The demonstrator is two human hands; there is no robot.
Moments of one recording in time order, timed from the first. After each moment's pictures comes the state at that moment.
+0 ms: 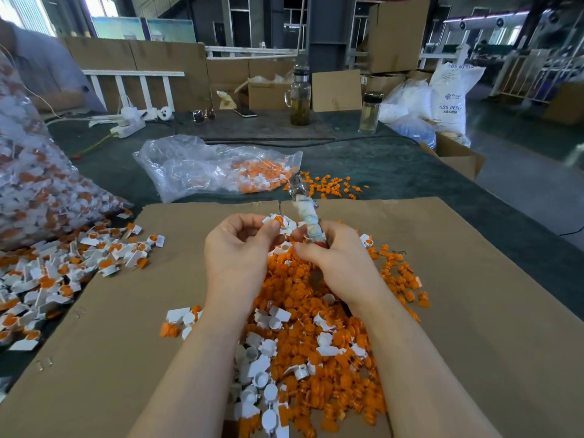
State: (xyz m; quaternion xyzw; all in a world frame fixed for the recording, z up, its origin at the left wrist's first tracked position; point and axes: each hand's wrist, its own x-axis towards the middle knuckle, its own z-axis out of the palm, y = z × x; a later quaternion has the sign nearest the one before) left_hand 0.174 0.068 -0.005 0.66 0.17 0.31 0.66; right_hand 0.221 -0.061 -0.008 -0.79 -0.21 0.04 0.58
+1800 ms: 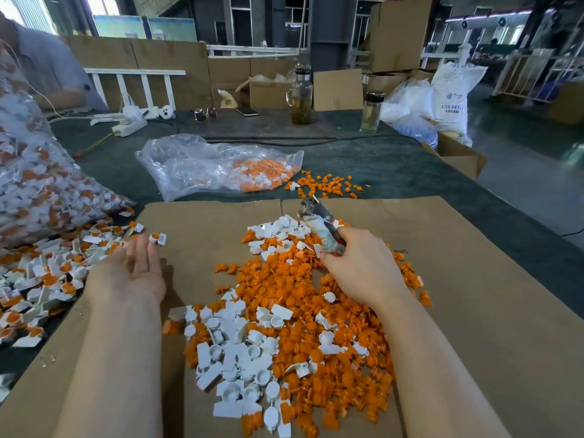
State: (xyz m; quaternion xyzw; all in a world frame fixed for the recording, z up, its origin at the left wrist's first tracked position) left_hand 0.151 0.175 -0.007 0.10 0.33 0.37 0.86; right_hand 0.238 -0.082 -0.017 -0.94 -0.19 -0.06 0.28
